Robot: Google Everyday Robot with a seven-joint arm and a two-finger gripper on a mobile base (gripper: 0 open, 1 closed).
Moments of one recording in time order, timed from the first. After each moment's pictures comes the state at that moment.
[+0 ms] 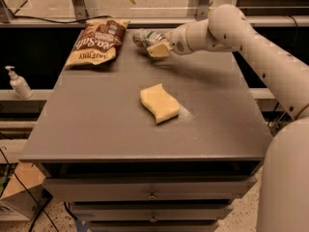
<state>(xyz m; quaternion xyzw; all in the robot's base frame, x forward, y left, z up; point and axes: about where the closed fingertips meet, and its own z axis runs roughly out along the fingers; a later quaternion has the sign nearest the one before) 0.789 -0.026 0.857 -0.43 0.73 0.21 0.48</state>
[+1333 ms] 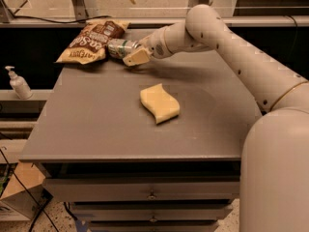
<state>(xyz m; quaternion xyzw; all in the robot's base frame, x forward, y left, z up) 0.767 0.053 0.846 -0.49 0.70 0.26 0.45</state>
